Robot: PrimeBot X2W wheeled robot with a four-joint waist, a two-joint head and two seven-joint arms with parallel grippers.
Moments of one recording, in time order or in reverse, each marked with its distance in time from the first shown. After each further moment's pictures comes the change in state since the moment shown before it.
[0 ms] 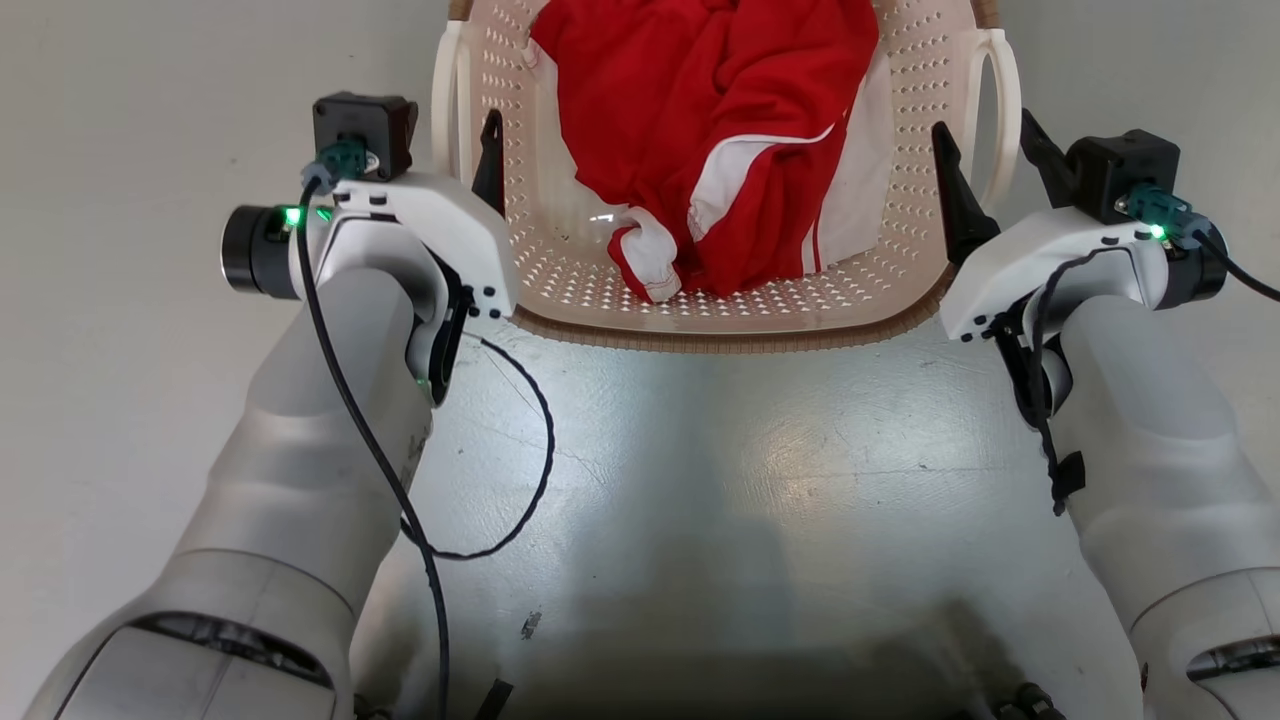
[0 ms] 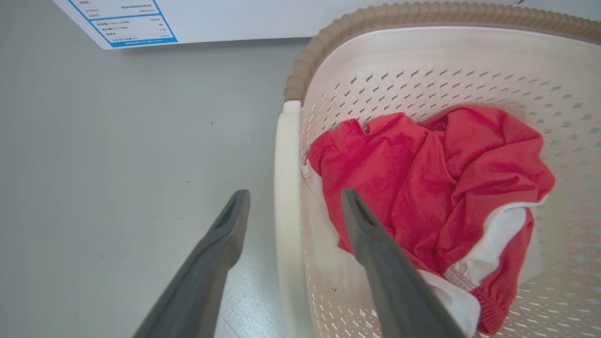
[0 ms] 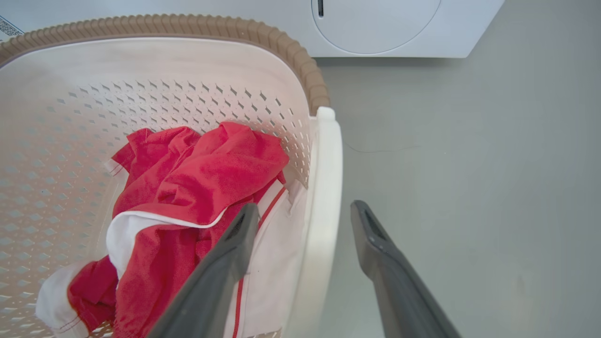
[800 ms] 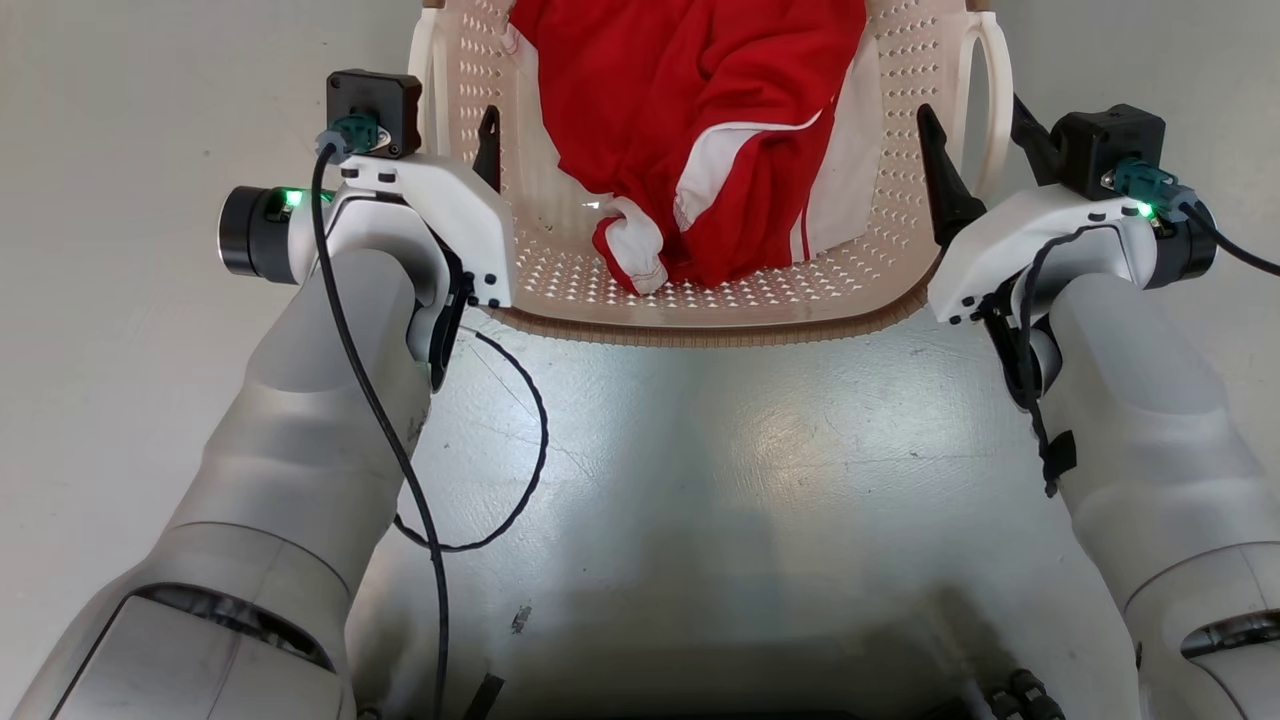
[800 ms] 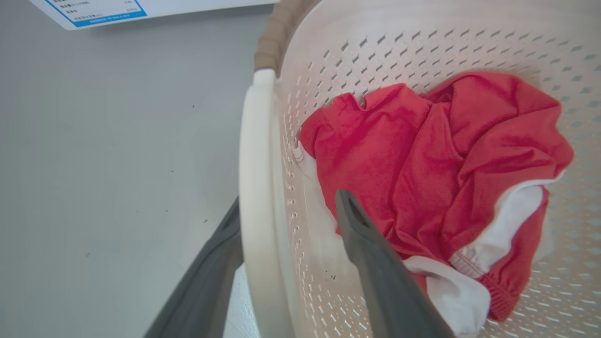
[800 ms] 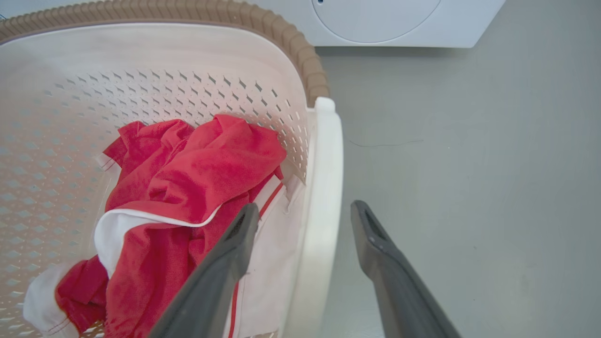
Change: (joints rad) left arm -0.069 0.000 -0.126 0.082 -0.082 0.010 0.035; right arm -0.059 0.013 0.026 0.061 0.010 0.000 0.000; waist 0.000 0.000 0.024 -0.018
